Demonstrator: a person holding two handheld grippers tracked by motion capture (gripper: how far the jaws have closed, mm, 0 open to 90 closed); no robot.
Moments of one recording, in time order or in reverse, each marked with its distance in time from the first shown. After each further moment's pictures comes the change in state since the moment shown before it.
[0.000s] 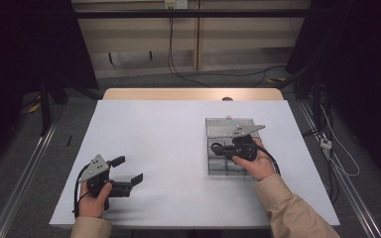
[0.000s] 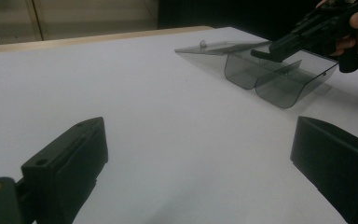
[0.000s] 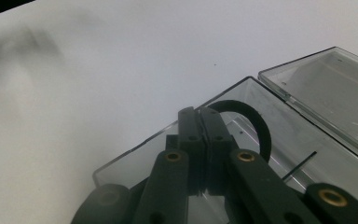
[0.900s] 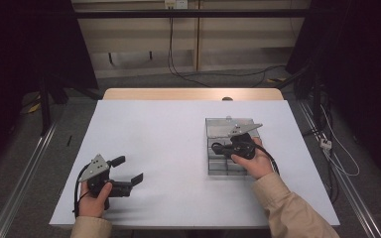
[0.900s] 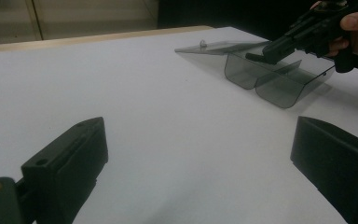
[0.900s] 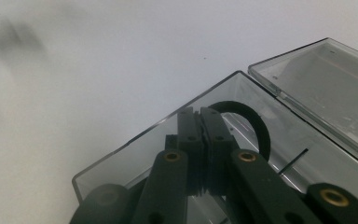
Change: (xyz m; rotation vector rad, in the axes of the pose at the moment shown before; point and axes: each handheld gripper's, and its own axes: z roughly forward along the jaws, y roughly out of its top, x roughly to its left) left arm 0.000 0.000 0.000 0.002 -0.002 -0.001; right arm -0.004 0.002 0.006 0.034 -0.029 0.009
